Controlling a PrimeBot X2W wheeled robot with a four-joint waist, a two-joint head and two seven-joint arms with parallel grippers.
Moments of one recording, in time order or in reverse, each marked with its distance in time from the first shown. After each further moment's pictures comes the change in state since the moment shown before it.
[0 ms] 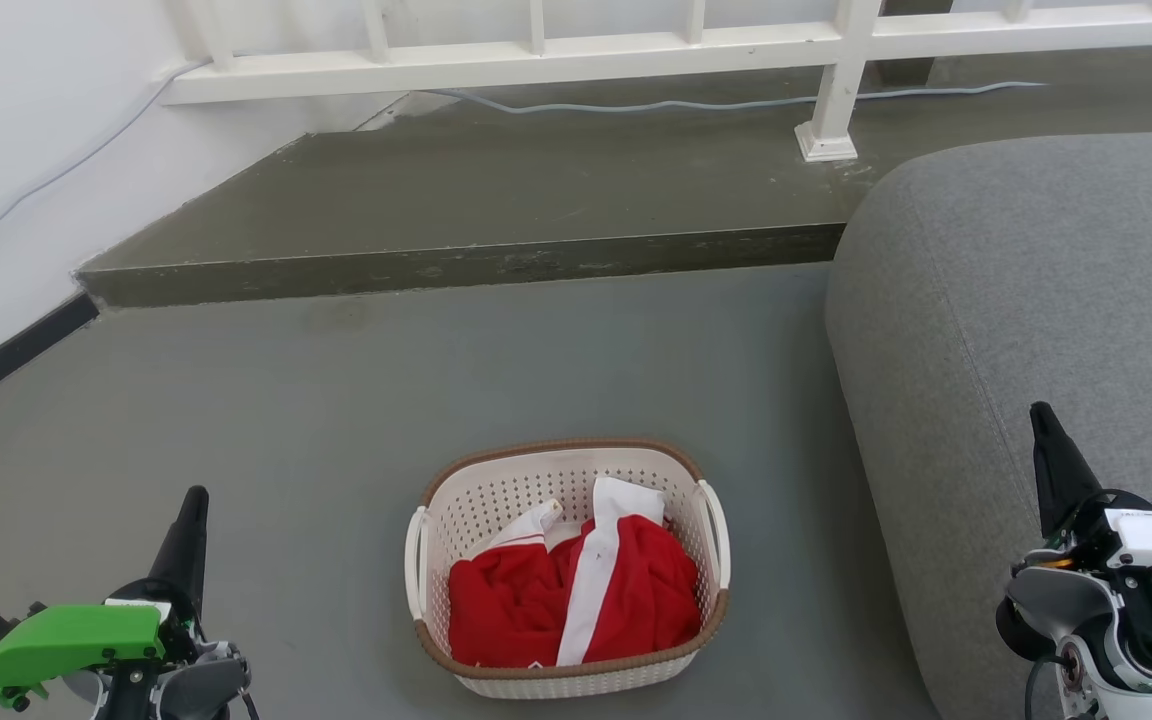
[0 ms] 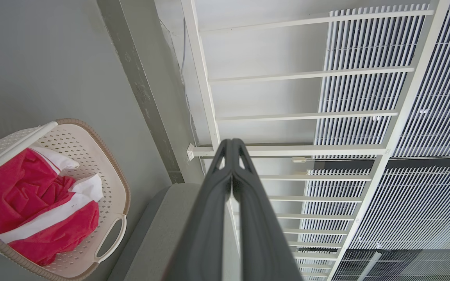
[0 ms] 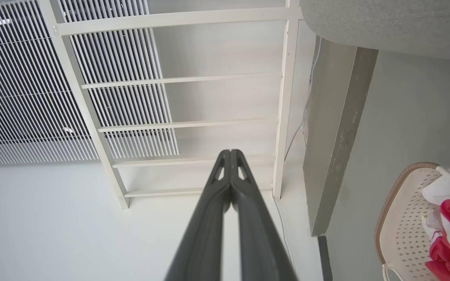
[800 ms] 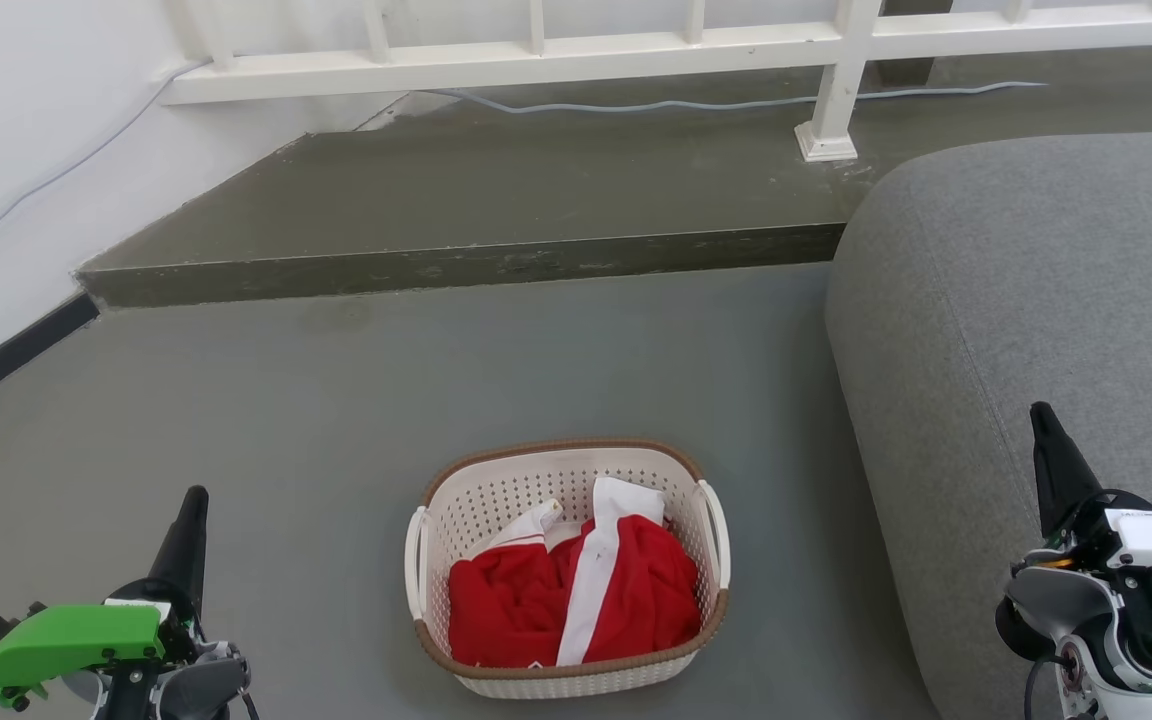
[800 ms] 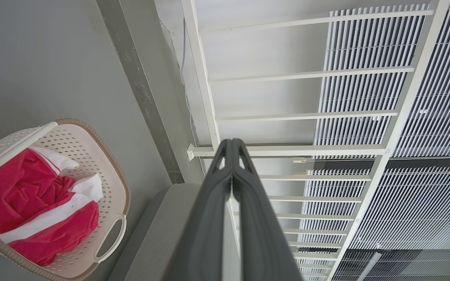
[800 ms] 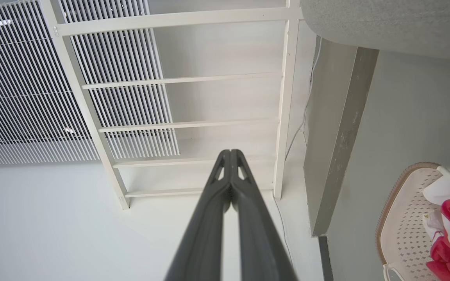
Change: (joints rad) left arm 0.000 0.000 0.000 0.000 0.000 0.000 0.000; right arm 0.000 0.002 -0.002 -0.001 0.000 0.001 0.000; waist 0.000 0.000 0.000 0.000
